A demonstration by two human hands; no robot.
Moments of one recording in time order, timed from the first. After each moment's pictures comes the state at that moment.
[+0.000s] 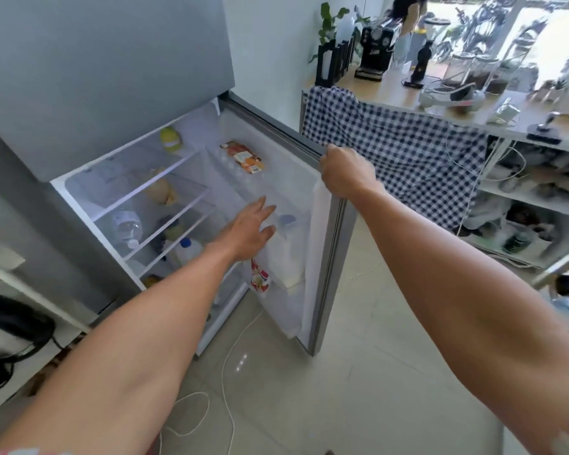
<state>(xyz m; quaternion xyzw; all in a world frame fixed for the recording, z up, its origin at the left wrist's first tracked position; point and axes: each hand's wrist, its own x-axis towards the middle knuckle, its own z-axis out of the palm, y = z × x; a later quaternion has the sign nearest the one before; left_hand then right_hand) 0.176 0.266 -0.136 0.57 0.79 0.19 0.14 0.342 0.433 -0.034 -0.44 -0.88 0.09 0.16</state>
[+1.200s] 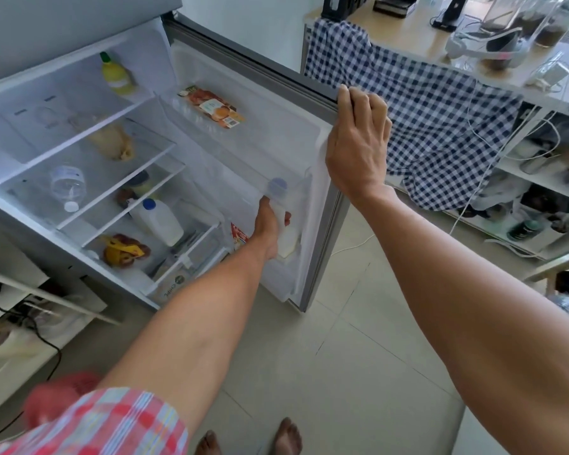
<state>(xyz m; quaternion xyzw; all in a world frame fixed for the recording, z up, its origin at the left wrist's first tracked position) 0.300 0.446 -0.222 -0.05 0.62 0.63 0.45 0.389 0.569 -0.117 -0.32 -0.84 -0.07 0.42</state>
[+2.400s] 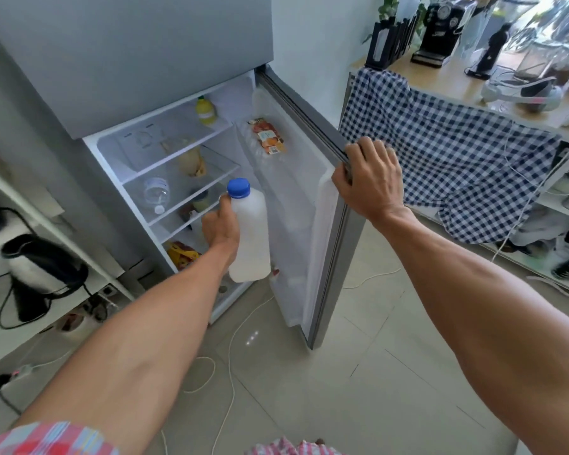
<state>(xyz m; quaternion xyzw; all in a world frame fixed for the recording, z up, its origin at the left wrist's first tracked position) 0.201 0.247 -0.155 0.00 0.72 0.68 0.15 0.370 0.450 -0.091 -0.21 -0.88 -0.11 0.41</state>
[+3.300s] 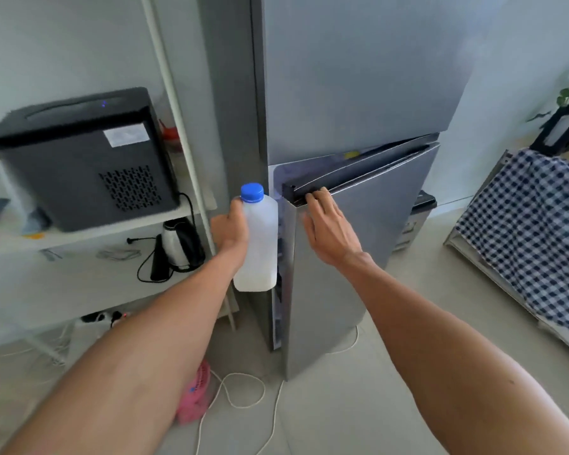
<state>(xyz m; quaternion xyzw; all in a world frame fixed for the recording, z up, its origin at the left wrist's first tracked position) 0.062 0.050 -0.096 -0.16 0.70 0.70 -0.06 0.129 0.238 -0.109 0.05 -0.95 0.14 0.27</state>
